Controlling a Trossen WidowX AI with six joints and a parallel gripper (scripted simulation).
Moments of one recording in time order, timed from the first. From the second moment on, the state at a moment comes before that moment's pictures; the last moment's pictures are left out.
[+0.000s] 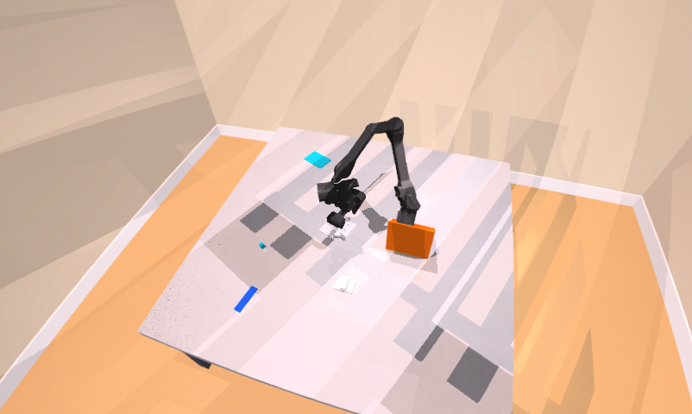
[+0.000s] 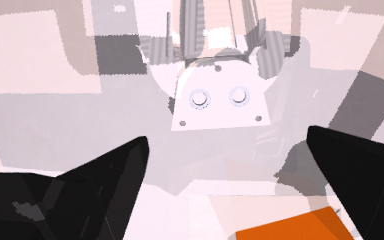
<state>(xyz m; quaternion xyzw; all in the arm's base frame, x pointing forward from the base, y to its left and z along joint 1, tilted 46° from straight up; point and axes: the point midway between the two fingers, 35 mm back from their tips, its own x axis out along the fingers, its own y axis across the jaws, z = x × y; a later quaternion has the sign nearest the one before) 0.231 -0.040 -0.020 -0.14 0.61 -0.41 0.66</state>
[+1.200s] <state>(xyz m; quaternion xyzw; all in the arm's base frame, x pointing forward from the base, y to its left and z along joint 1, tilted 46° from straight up) 0.204 0.000 0.019 -0.14 0.61 -0.41 0.66</state>
